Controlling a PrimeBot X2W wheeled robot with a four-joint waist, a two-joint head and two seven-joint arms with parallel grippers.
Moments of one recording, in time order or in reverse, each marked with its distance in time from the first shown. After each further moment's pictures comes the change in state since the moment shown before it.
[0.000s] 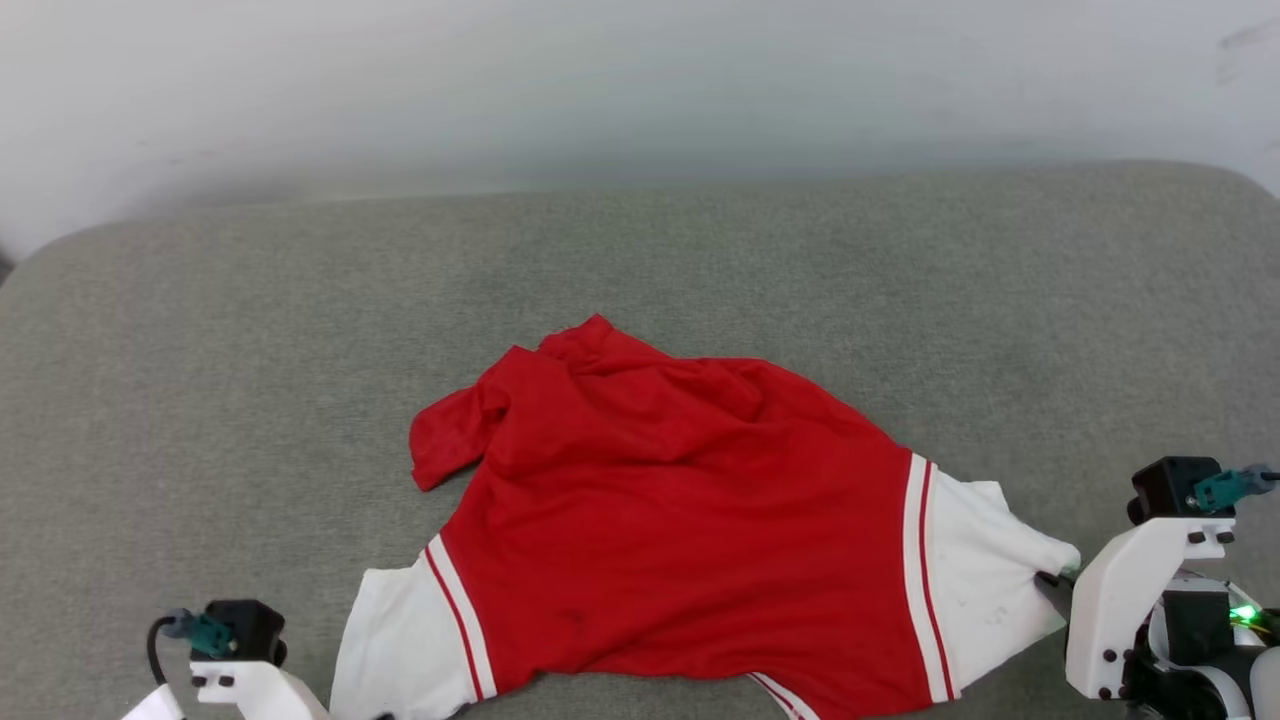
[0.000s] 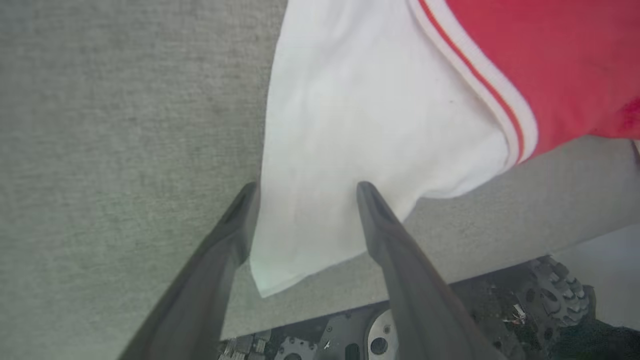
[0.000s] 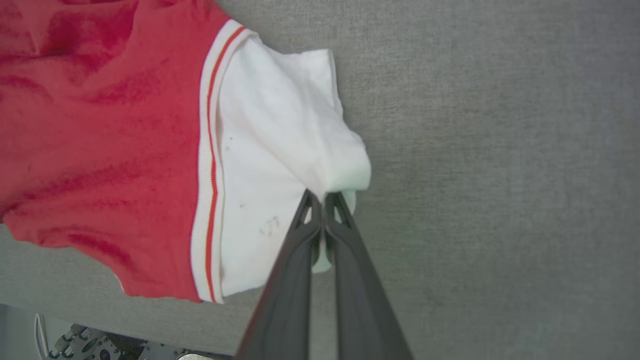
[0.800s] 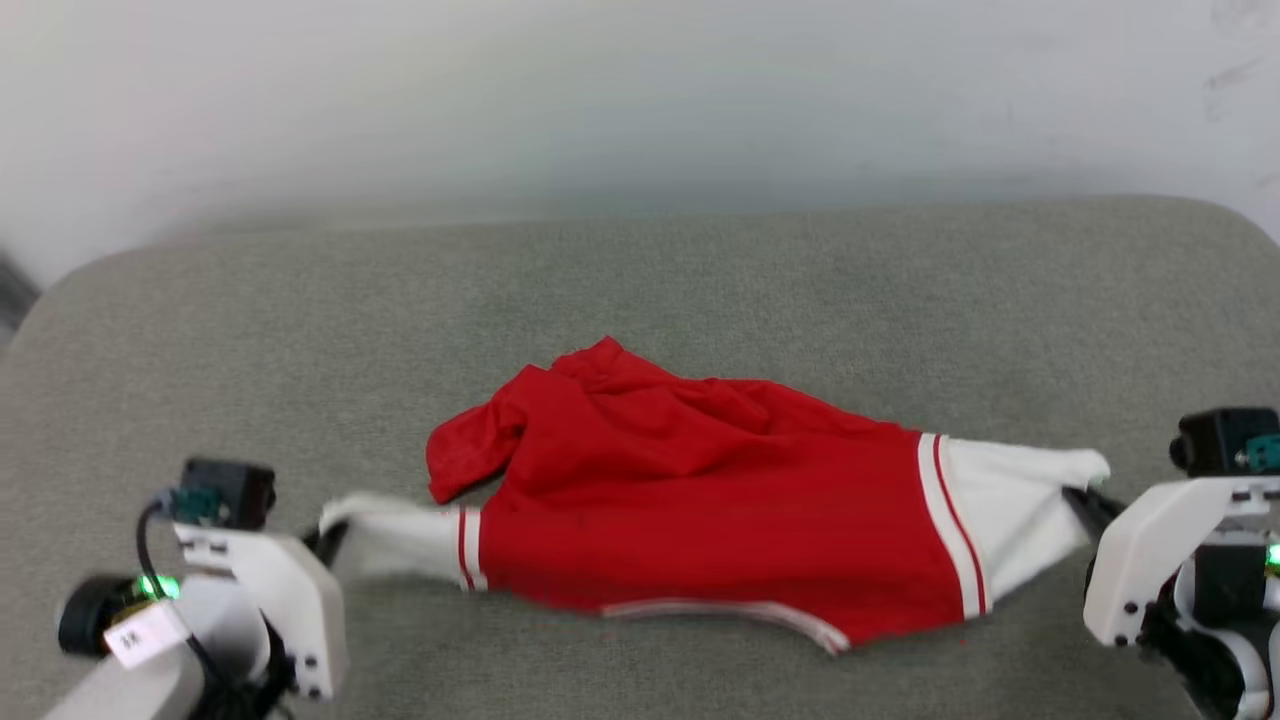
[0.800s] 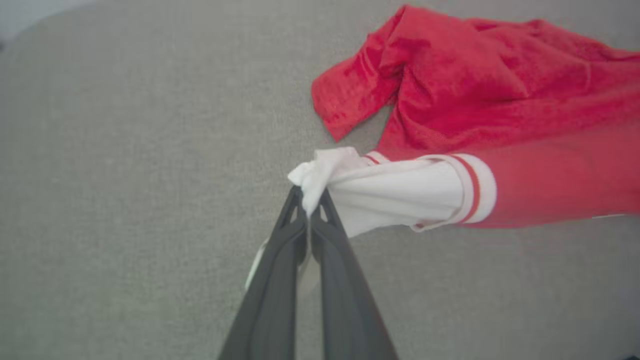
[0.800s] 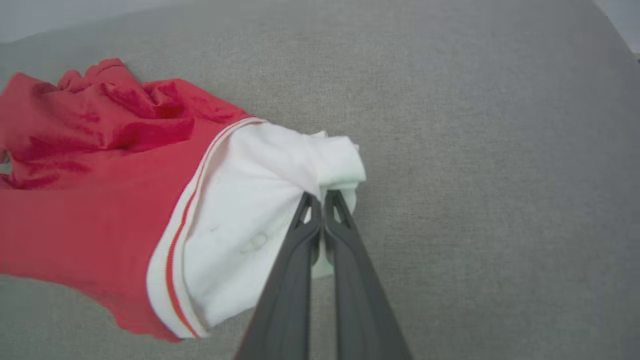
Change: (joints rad) left arm -0.181 -0.012 -0.007 -0.006 0.189 0.054 -0.100; right arm -0.035 -0.002 -0.015 -0.039 -0.045 0.000 -0.170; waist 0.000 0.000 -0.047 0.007
